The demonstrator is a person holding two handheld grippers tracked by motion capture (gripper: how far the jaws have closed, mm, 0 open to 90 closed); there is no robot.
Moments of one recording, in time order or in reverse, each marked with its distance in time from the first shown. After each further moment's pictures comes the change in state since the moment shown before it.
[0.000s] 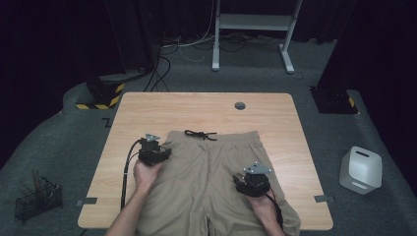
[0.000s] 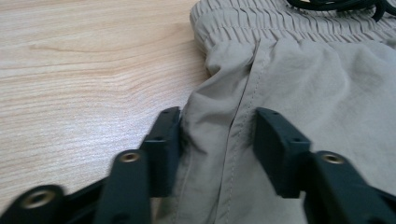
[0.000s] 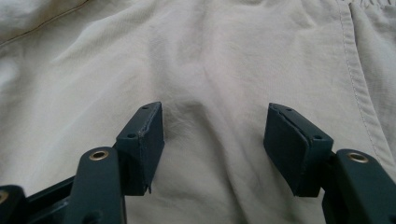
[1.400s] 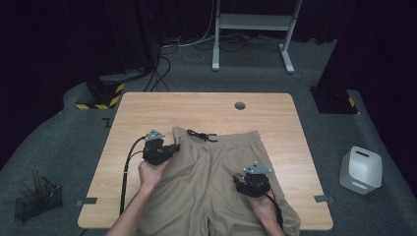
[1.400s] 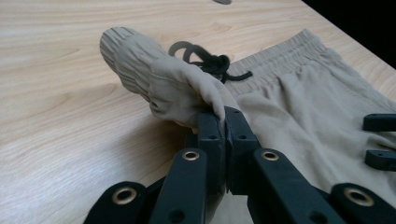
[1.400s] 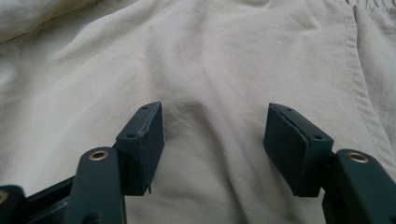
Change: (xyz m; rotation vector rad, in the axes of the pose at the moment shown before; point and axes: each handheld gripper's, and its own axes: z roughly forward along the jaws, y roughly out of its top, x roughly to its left) left arm -0.036 0.023 -0.045 -0.136 -0.287 0.041; right arm 0.000 0.000 0.000 0.000 0.000 0.000
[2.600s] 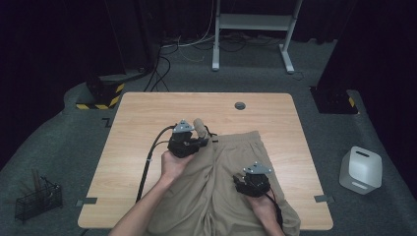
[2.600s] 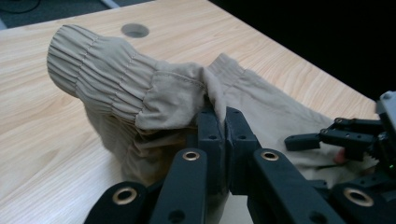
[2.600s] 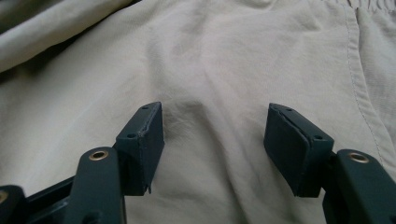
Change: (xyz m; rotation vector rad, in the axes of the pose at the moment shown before) left arm -0.072 0.053 0.028 0.000 -0.171 0.170; right arm 0.000 0.000 0.000 0.001 0.000 0.000
